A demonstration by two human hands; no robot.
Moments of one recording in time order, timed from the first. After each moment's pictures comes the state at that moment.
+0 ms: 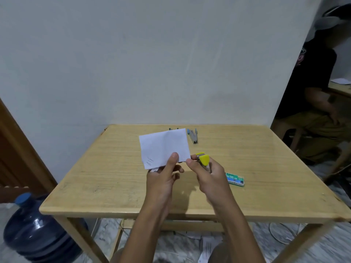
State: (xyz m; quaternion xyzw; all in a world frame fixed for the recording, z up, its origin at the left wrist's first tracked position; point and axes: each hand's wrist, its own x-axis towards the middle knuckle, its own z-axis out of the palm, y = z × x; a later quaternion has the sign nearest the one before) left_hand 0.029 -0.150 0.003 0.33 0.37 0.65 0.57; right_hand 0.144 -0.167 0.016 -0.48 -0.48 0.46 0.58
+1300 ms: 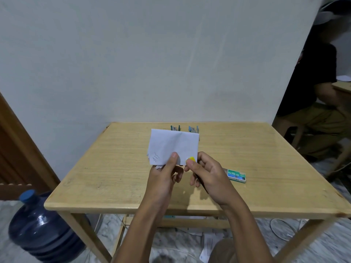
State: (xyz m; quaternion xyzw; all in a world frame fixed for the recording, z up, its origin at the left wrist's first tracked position) left_hand 0.016 -0.149 -0.008 0.42 0.34 0.62 0.57; right_hand 0.152 -0.161 0.008 -0.41 -0.59 0.48 0.51
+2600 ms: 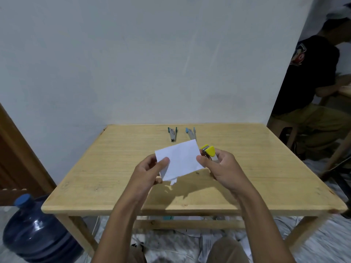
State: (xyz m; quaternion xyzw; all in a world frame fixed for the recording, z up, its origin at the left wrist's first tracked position) left_hand -0.030 -0.144 0.001 0.51 0.45 0.49 0.55; right_hand 0.187 -0.151 0.016 -0.51 -0.56 0.42 0.50
